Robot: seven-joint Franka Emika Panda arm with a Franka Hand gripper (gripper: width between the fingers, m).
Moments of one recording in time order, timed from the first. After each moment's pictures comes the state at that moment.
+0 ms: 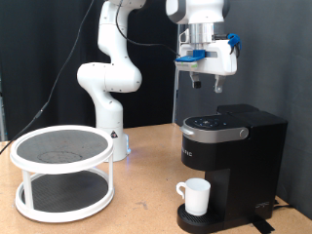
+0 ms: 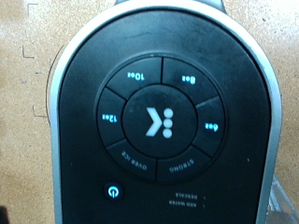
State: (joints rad) arm -0.57 -0.27 0.72 -2.12 0.21 2.03 2.39
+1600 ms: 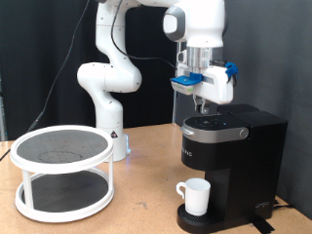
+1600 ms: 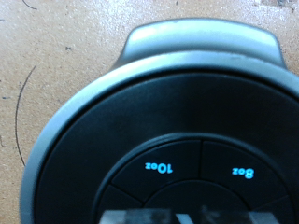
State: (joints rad) arm -0.58 -0.08 0.74 -2.09 0.09 2.06 2.46
